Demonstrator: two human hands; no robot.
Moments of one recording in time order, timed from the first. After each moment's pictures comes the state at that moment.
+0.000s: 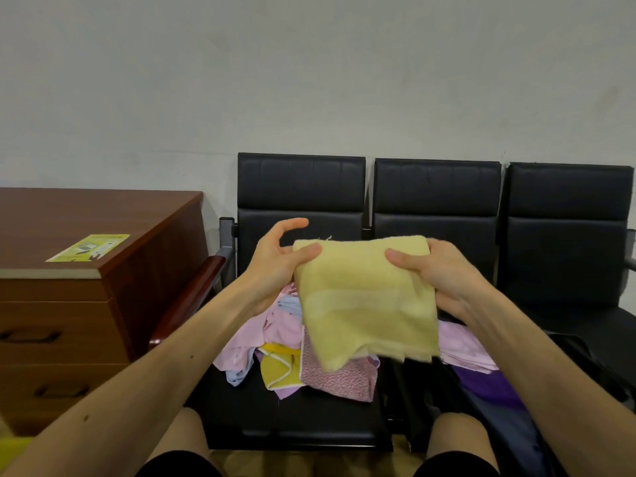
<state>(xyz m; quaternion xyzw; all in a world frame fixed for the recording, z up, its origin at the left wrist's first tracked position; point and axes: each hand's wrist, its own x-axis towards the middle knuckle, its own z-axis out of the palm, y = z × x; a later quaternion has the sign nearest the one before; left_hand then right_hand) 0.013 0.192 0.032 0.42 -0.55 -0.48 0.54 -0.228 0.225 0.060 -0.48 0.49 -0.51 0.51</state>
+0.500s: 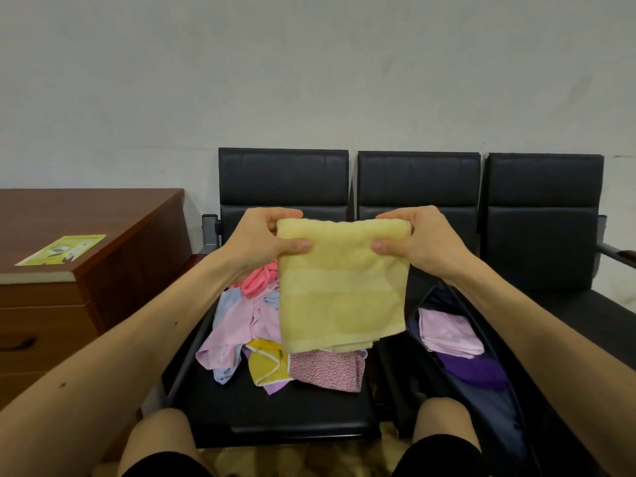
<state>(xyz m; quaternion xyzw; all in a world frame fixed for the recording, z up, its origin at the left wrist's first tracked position) 0.014 0.173 0.056 0.48 -0.66 -0.36 0.45 -0.250 0.203 0.070 -0.72 0.55 -0.40 0.16</state>
